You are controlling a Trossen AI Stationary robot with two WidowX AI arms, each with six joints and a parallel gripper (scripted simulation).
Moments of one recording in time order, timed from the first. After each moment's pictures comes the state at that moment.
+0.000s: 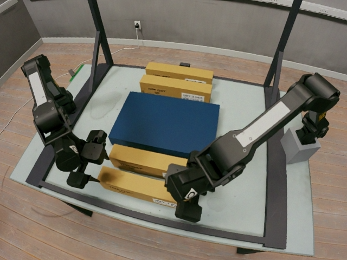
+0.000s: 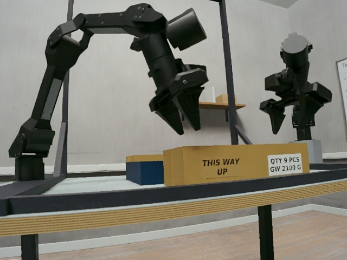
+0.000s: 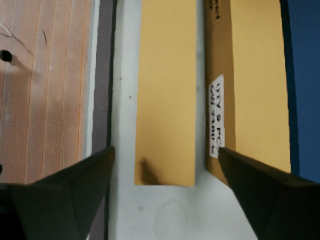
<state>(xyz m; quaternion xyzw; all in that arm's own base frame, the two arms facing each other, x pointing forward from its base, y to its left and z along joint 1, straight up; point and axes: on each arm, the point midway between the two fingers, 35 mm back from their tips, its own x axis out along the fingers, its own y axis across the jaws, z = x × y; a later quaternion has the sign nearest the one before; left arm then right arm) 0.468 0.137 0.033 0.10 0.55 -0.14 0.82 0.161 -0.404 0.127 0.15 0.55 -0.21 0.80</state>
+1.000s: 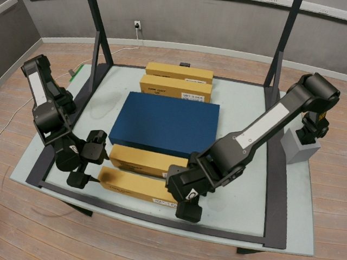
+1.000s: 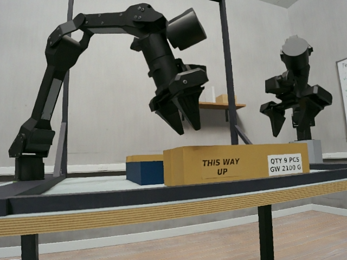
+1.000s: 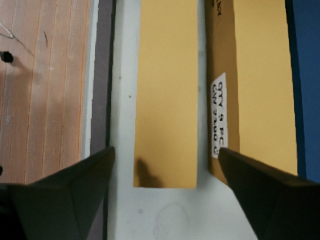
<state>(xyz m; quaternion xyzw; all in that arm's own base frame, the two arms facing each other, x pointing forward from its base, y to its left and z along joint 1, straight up) 0.468 0.137 0.026 0.10 0.55 -0.14 0.82 0.161 -0.404 0.127 0.15 0.55 -0.21 0.80</state>
